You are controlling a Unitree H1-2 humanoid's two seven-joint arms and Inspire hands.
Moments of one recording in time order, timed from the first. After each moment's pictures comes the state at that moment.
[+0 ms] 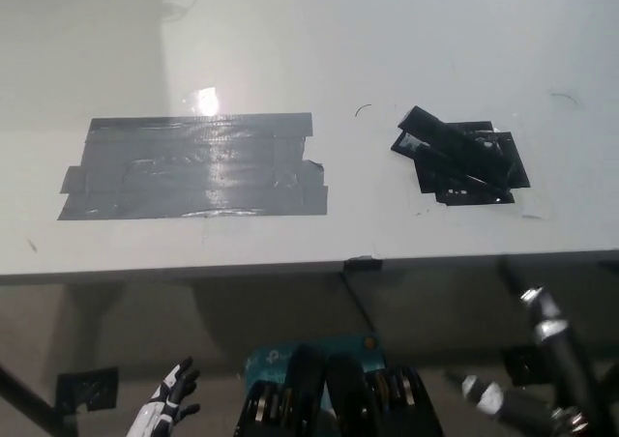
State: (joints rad) left_arm 0.17 0.17 -0.08 0.06 0.08 -0.08 -0.07; right_arm 0.13 -0.17 0.10 -0.44 -0.16 -0.08 0.08
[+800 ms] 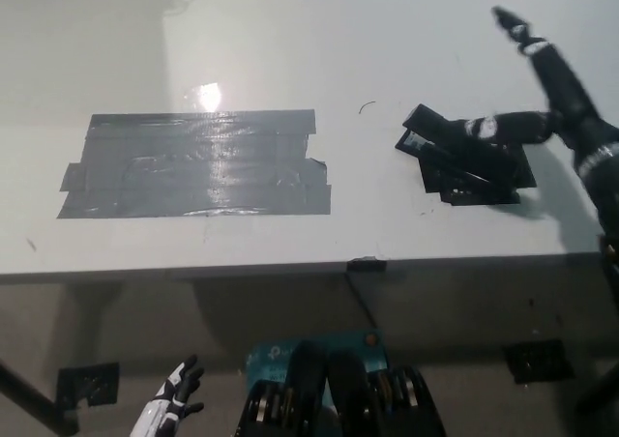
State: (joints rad) left_arm 0.15 0.17 -0.09 0.06 0.10 -0.08 -0.07; right_arm -0.72 -0.35 0.16 0.16 -0.22 0.36 0.18
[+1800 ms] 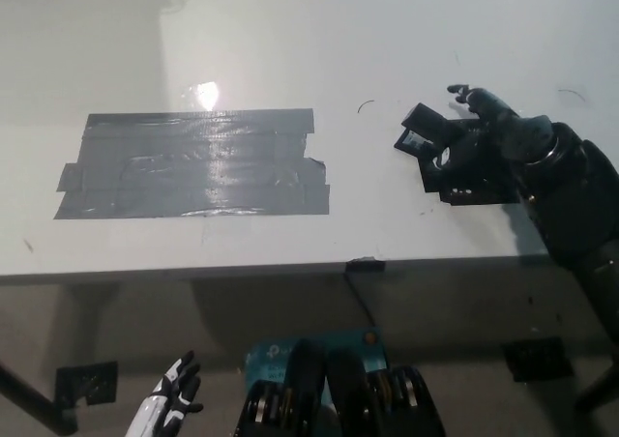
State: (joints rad) left_arm 0.15 0.17 -0.08 0.06 0.14 -0.08 -0.06; right_arm -0.98 -0.26 0.31 0.84 -0.30 0.41 0.21
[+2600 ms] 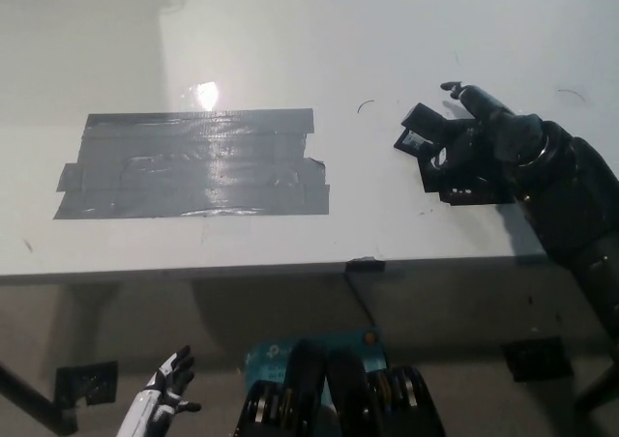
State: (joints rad) left_arm 0.14 0.17 -0.06 0.06 0.13 -0.11 -0.06; right_arm -0.99 -0.25 0.36 0.84 -0.34 0.36 0.20
